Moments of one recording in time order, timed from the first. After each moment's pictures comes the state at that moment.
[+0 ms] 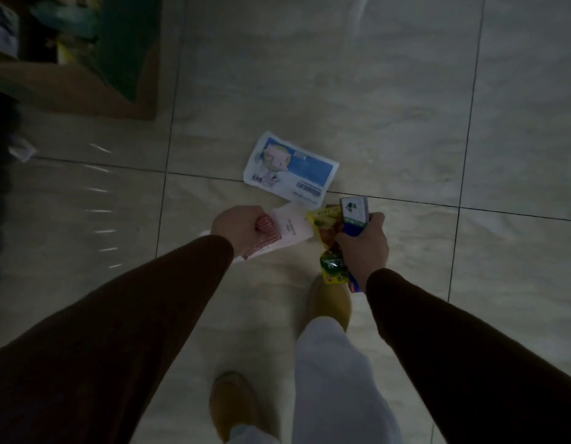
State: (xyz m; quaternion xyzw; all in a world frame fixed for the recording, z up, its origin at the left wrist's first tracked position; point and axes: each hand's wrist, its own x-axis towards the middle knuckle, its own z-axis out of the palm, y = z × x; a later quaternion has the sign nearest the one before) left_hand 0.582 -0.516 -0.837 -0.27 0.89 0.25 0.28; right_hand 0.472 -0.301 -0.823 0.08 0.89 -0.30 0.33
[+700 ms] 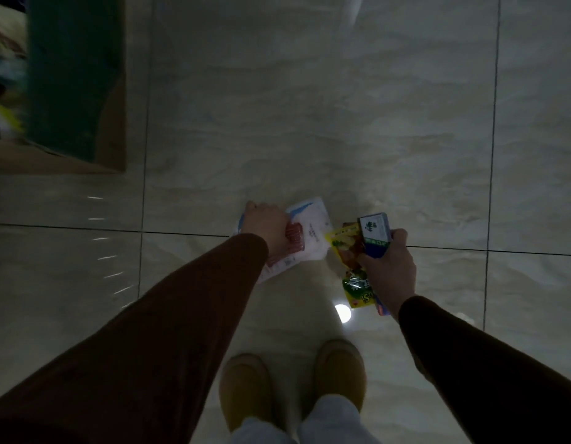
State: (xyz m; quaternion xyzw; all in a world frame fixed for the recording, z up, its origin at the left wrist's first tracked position) left_hand 0.426 -0.547 -0.943 -0.13 0.93 0.04 0.35; right_hand 0.371 -0.318 -0.904 0.06 0.90 -0.28 0.32
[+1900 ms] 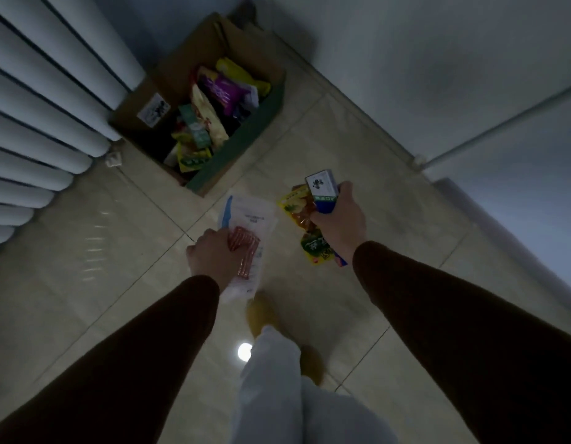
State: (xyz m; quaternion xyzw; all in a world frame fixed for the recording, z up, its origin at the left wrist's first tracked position) left_hand 0.399 -0.642 -0.589 -0.69 0.67 0.25 0.13; right_hand 0.159 -0.634 -0.539 -0.35 0.82 -0.19 0.40
